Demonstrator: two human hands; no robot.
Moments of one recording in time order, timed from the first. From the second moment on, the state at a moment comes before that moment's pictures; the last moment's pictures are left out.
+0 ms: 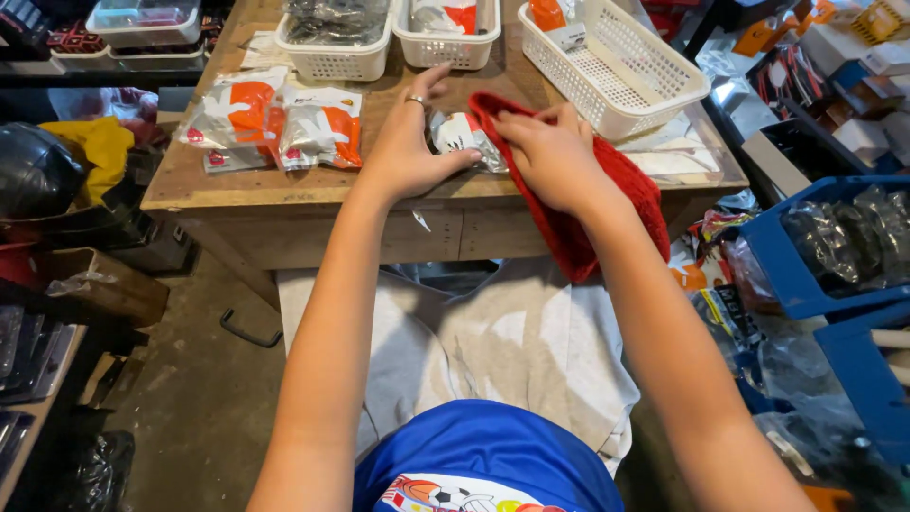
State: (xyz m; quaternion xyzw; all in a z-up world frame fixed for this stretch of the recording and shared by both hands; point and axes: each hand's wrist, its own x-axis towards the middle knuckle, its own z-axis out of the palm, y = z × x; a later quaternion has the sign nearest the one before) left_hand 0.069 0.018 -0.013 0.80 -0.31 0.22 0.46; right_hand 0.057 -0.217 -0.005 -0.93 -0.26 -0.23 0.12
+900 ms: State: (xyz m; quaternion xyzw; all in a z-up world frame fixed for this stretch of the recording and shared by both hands) left_hand 0.062 0.016 -0.007 0.81 -0.29 0.16 0.48; right_hand 0.000 -0.207 -0.002 -0.92 -0.22 -0.33 0.01
